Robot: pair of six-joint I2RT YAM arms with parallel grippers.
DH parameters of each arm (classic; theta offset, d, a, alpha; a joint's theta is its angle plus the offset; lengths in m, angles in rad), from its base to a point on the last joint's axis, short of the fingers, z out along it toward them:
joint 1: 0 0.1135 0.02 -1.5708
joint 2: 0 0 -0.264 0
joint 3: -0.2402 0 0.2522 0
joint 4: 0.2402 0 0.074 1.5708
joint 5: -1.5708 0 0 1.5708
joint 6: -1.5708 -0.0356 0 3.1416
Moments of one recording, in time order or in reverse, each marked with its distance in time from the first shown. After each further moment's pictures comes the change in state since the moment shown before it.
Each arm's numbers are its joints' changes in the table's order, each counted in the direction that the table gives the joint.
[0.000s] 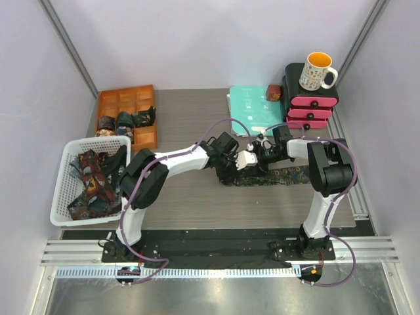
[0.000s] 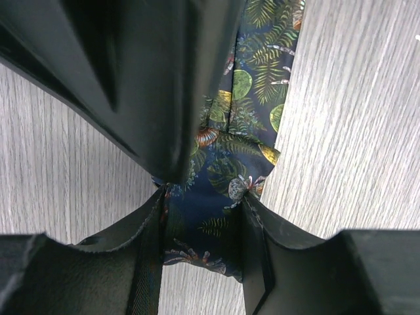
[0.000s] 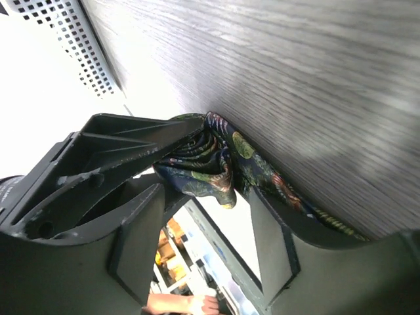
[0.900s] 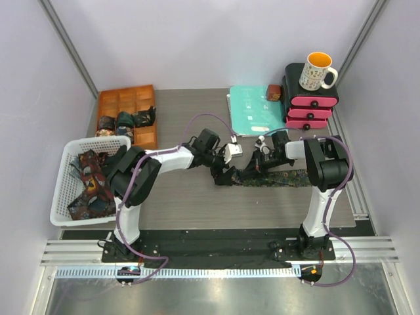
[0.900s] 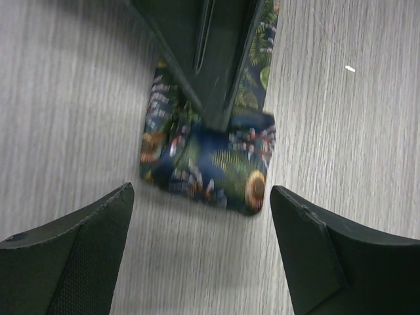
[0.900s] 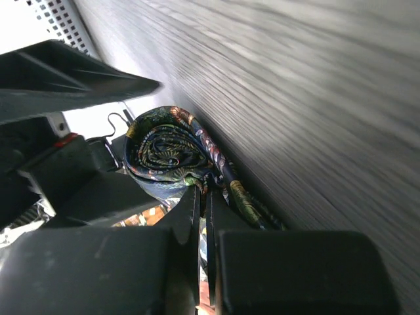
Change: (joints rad) left arm 0.150 -0.061 0.192 -0.301 -0.360 0.085; right arm -0.013 0.069 0.029 0.011 0.017 0.087
